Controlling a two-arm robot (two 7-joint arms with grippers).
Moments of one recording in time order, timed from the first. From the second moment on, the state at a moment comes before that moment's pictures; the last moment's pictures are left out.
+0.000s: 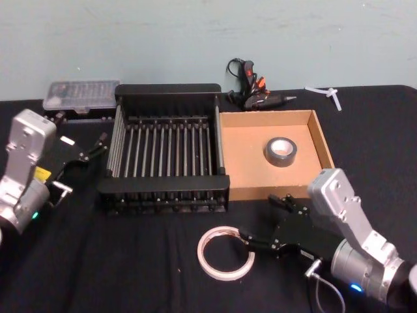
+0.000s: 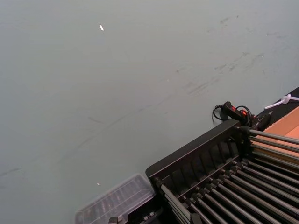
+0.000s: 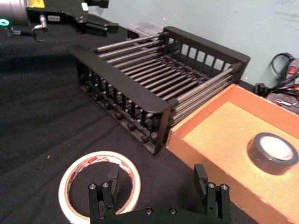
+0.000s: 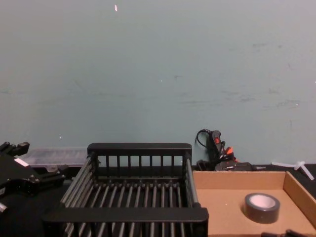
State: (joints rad) left arm -0.20 0.60 0.45 -1.41 -0.25 -0.12 0.03; right arm -0.09 0.50 -0.36 -1.75 0.18 0.16 0.38
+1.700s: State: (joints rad) left arm -0.20 0.60 0.45 -1.41 -0.25 -0.12 0.03; right arm -0.04 0.43 -0.42 -1.63 0.09 0.18 0.40
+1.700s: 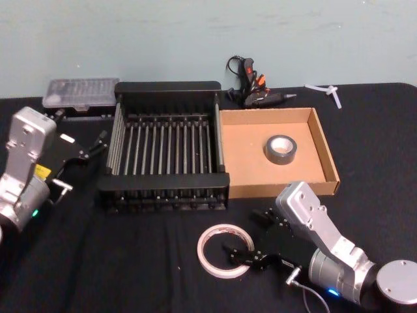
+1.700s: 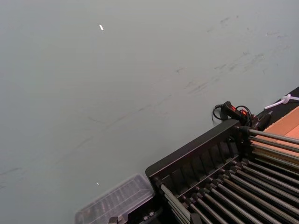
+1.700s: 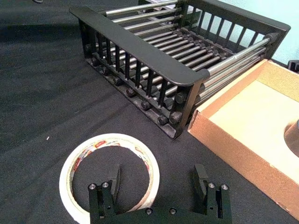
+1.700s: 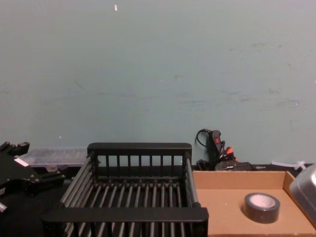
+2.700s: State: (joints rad) left arm -0.20 0.60 0.45 -1.41 -0.25 -0.12 0.03; right arm -0.04 0.43 -0.42 -1.63 0.09 0.18 0.40
